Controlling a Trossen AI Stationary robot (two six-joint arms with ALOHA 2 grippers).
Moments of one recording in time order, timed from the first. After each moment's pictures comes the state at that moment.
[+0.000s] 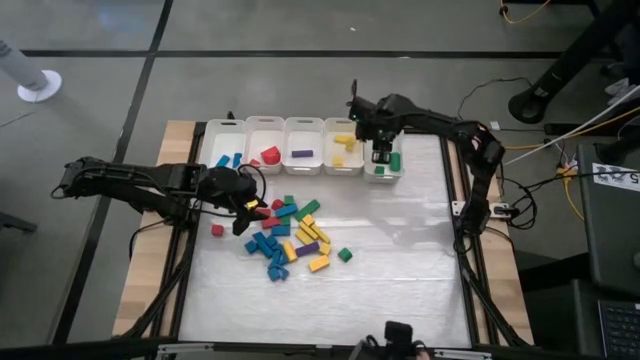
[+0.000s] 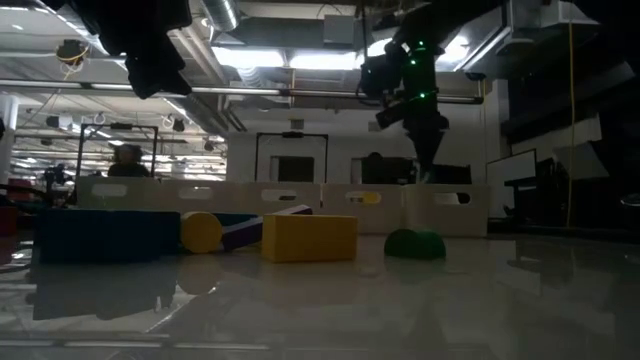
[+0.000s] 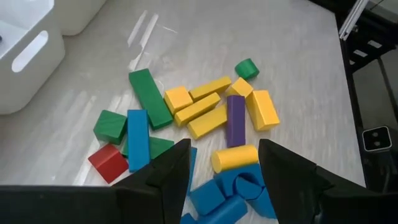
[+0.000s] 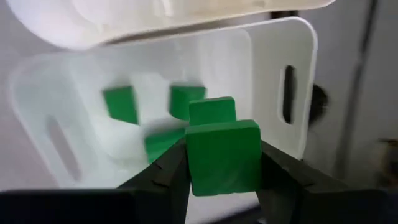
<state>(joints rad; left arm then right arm) -0.02 0.87 0.71 -0.52 0.02 -0.38 -0.57 1.89 1.66 -1.25 0.26 -0.42</state>
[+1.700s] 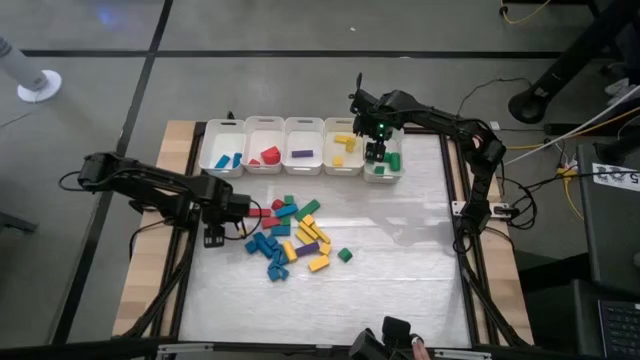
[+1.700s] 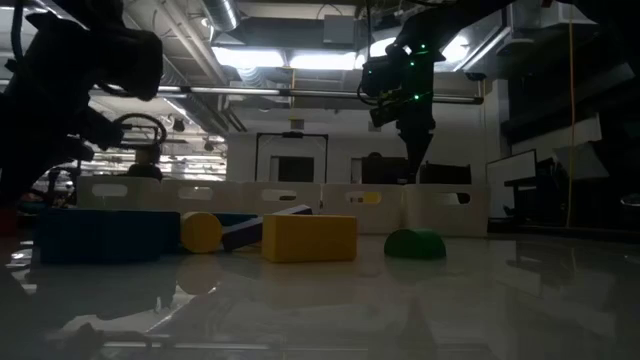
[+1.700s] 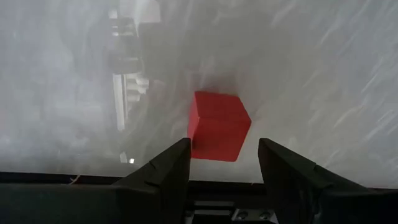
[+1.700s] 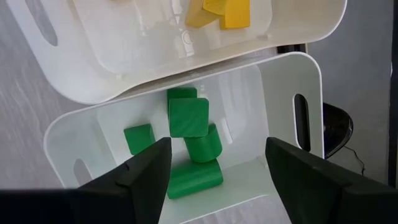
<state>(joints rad) -0.02 1.20 0.61 -1.16 0.13 -0.18 -0.61 1.89 1.66 -1.17 0.14 -0.36</state>
